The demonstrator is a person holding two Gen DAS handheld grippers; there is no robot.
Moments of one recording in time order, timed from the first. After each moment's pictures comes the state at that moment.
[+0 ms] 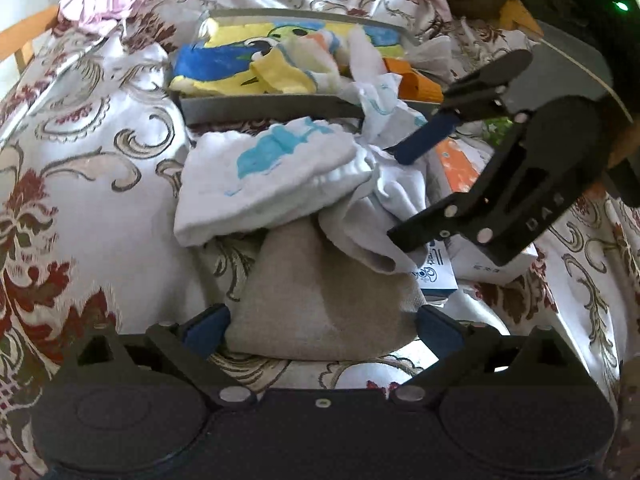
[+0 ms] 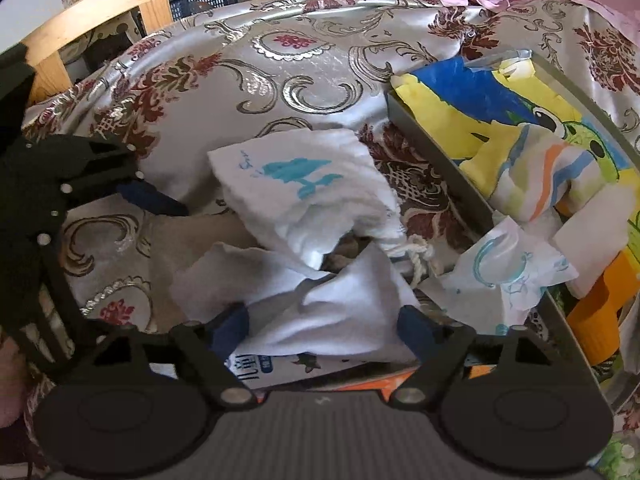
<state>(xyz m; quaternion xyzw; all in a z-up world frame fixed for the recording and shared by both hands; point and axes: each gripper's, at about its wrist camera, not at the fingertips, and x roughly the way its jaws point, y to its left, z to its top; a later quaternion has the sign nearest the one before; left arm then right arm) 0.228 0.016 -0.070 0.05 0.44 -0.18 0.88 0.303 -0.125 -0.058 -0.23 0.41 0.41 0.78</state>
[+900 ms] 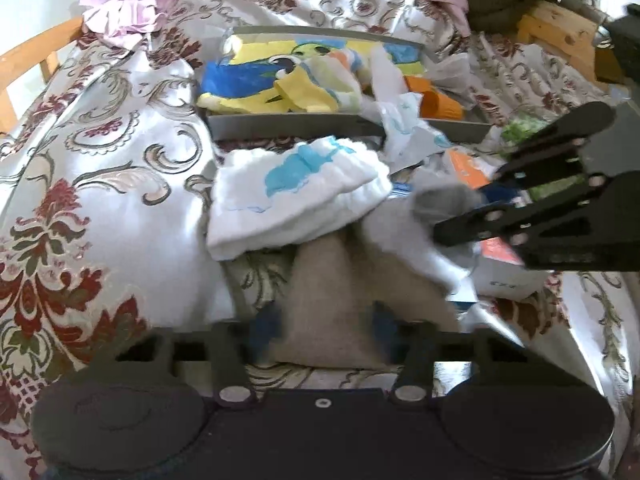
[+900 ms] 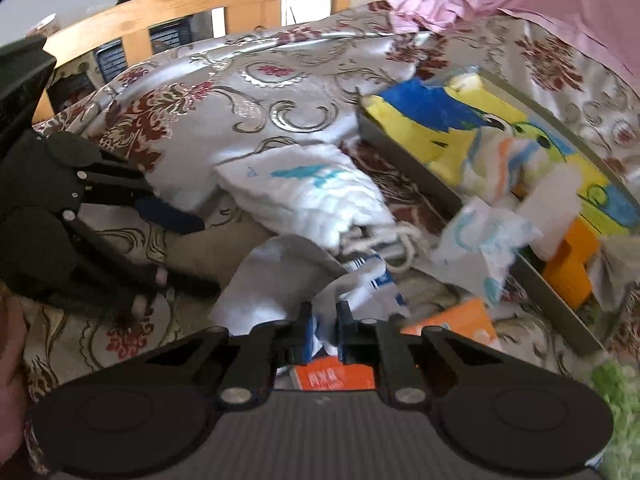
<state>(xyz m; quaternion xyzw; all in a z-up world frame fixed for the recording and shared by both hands) 0.225 0.018 -0.063 0.06 0.42 -0.14 0.89 0.251 -0.142 -0.055 -0.19 0.37 0.34 0.84</state>
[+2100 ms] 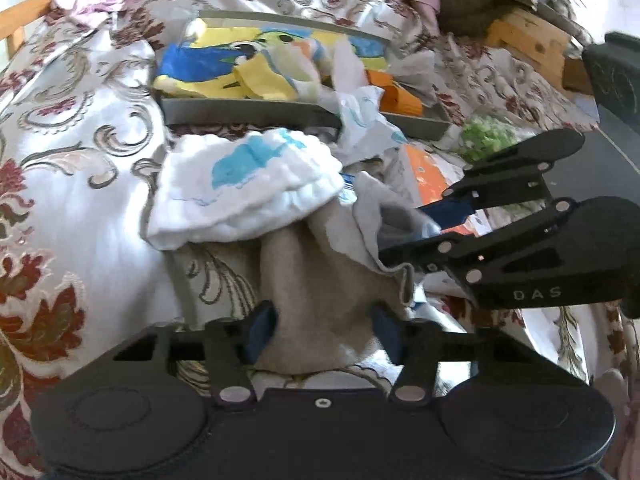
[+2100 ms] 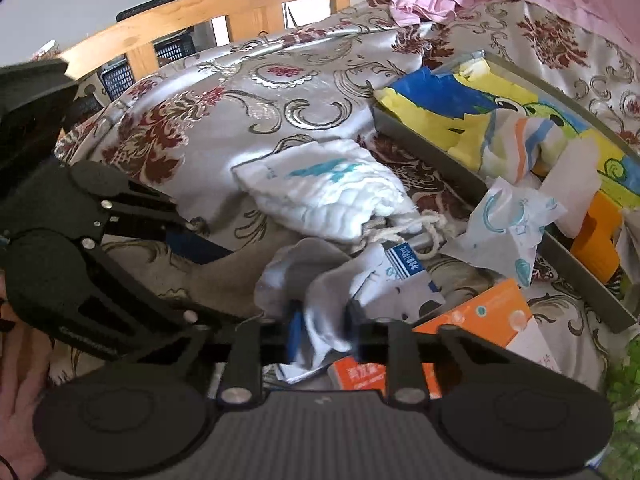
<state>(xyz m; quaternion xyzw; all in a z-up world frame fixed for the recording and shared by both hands) 0.226 0.010 -0.069 0.02 0.43 -0.21 0.88 0.245 -0.137 -0.061 -0.16 0.38 0.36 0.84</state>
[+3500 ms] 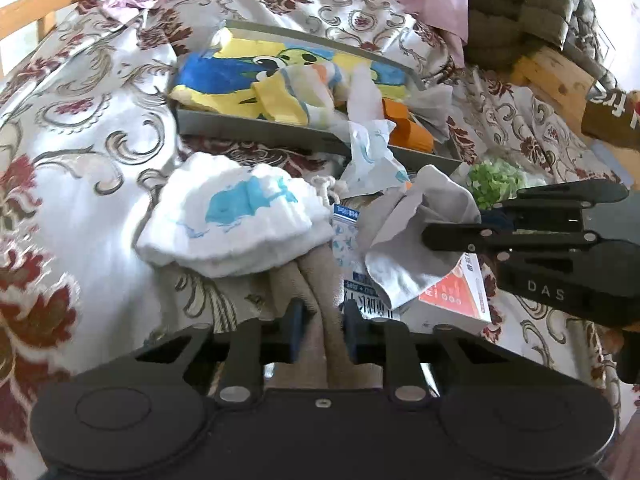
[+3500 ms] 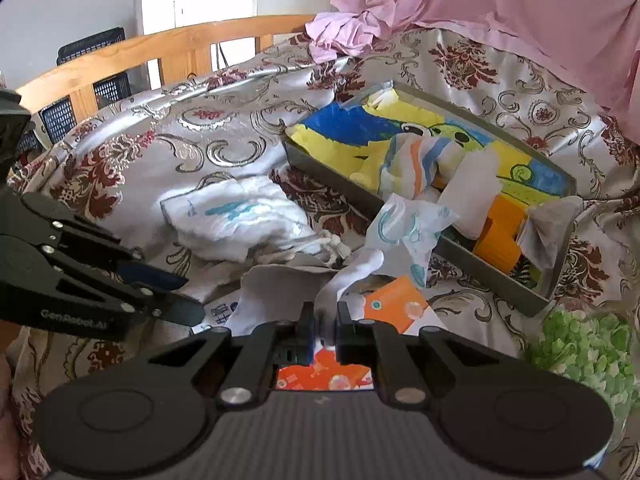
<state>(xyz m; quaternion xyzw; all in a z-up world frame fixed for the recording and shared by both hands) 0.226 0.002 -0.052 -0.05 0.43 -0.16 0.89 0.234 -0.178 -0.042 -0.13 0.32 0.27 0.90</state>
